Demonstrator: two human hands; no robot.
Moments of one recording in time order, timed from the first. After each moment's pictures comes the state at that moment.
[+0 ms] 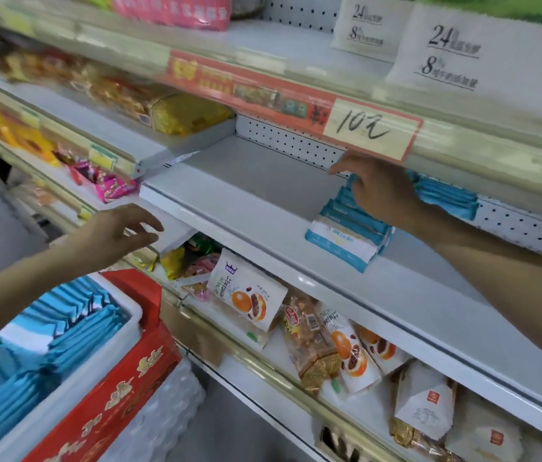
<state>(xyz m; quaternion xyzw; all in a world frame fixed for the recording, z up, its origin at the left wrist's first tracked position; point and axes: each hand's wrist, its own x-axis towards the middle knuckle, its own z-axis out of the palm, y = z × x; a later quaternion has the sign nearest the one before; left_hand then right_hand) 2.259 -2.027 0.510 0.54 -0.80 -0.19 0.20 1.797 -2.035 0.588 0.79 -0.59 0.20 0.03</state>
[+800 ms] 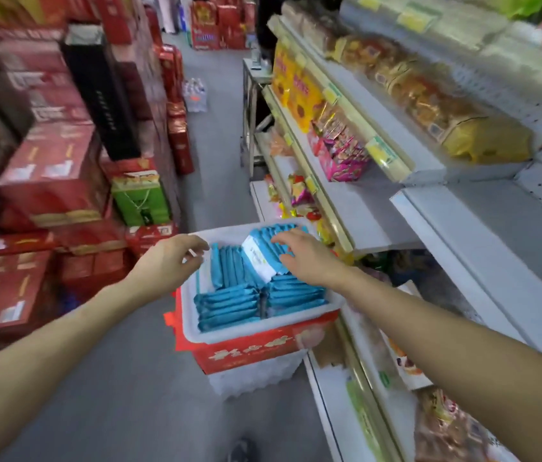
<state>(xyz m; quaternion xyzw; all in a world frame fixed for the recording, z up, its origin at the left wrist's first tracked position) 2.485 -1.787 0.426 0.82 -0.51 -0.13 0.22 2.275 -2.011 0.419 0.94 -0.24 0.00 -0.24</state>
